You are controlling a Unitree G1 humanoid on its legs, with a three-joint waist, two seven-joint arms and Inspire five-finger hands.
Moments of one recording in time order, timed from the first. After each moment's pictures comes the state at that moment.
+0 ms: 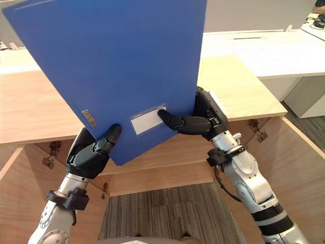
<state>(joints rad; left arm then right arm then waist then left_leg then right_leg) 0.38 0.41 -0.15 -0.49 -0.87 -0.21 -0.20 -0.11 -0.60 0.22 -0.26 0.68 -0.18 0.14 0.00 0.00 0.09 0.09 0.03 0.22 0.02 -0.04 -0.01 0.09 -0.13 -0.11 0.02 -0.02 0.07</state>
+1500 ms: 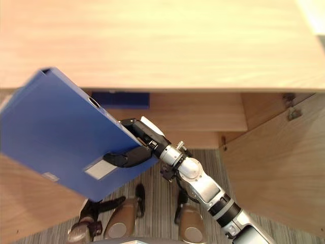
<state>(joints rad) 0.09 0.14 0.14 0.84 -0.12 -0.17 0.03 -0.33 -0.38 0.59 0.04 0.16 -0.17 0.15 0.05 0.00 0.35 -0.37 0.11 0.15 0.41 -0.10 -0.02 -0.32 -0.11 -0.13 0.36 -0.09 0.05</state>
